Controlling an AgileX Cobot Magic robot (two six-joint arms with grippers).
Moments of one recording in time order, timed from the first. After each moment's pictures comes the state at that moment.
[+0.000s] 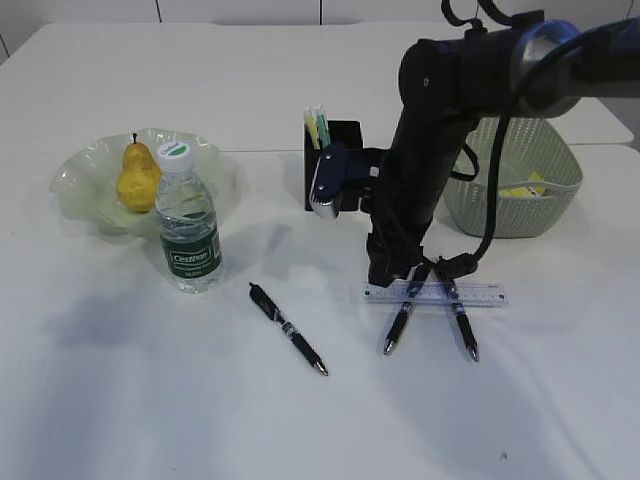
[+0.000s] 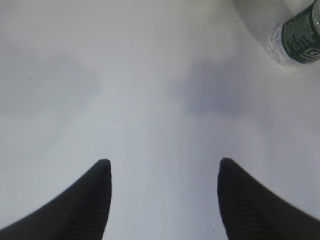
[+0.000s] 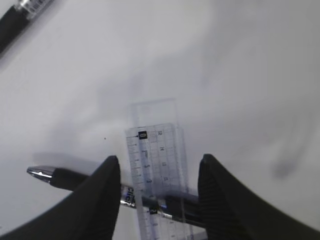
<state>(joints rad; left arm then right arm) 0.03 1.22 -0.90 -0.08 0.88 -0.09 0.39 2.17 -1.68 0.12 1.01 -1.05</state>
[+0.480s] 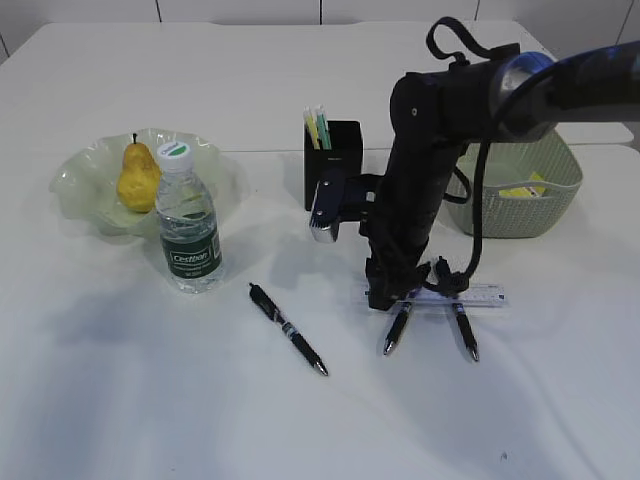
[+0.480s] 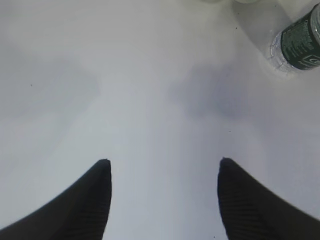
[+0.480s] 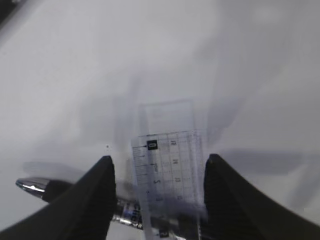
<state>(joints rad) 0.03 1.22 -0.90 -0.07 0.86 -0.09 0.39 2.23 -1.68 0.12 1.01 -1.05</state>
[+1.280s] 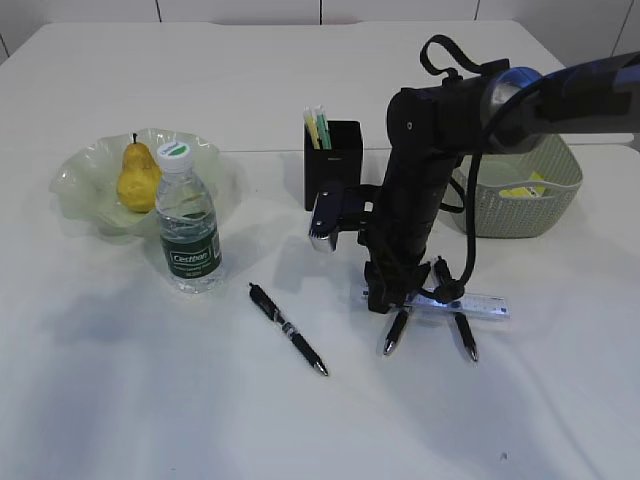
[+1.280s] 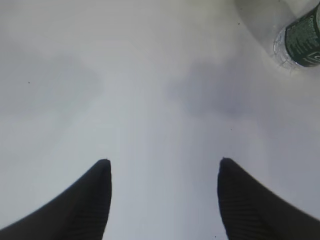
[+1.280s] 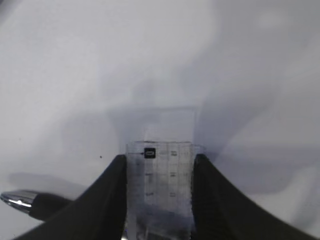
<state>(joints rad) 0.03 1.24 -0.90 -0.07 0.85 -0.09 0.39 2.27 -1.68 0.12 0.99 -1.05</state>
